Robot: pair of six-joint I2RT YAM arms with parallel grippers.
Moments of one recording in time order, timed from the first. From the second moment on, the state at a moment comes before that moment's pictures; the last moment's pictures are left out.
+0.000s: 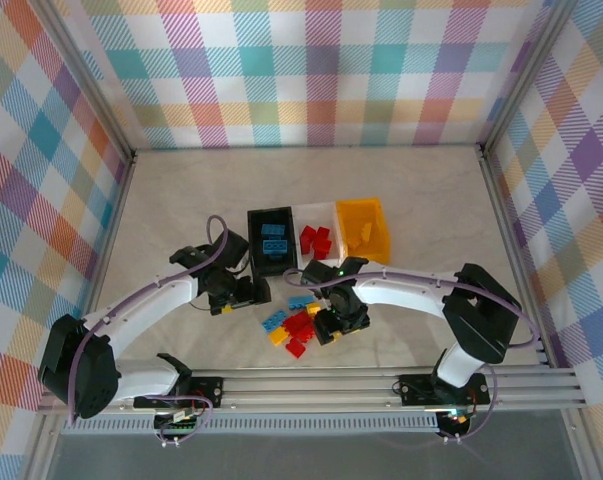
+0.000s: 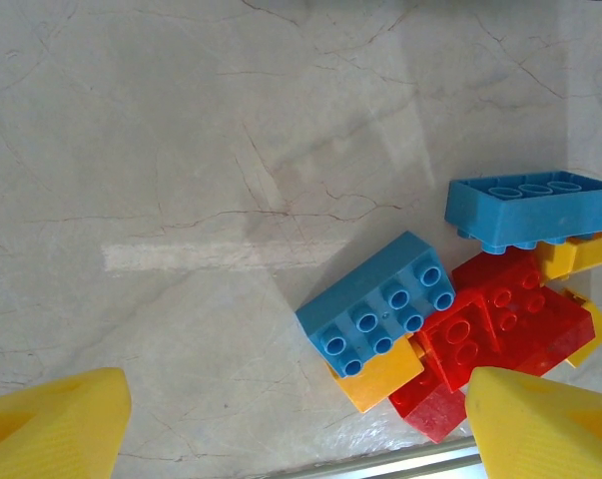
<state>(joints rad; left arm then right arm) -0.56 1.25 0.85 -0.92 0.18 -0.71 1.02 1.63 1.03 -0.98 -0.15 0.57</state>
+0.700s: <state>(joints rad) -0.56 1.25 0.85 -0.92 0.18 -0.70 1.02 1.81 1.10 -0.97 -0.07 0.52</state>
